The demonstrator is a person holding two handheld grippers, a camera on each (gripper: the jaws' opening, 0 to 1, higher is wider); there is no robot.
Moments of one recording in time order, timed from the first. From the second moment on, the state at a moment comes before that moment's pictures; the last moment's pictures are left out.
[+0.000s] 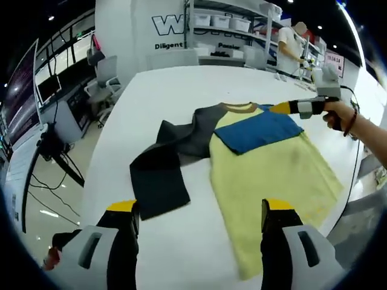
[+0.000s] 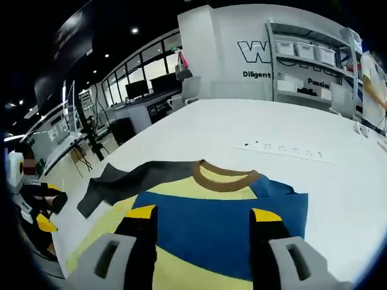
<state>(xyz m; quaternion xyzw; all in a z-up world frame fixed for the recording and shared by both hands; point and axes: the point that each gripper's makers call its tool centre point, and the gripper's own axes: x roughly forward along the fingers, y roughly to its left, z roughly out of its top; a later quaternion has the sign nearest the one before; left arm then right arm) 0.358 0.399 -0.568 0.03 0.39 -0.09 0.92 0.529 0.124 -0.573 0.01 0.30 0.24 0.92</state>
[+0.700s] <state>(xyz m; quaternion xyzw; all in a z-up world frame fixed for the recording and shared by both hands) 0.367 0.404 -0.575 0.02 0.40 -0.07 0.91 0.583 0.021 -0.601 0.05 0.32 0.15 0.93</state>
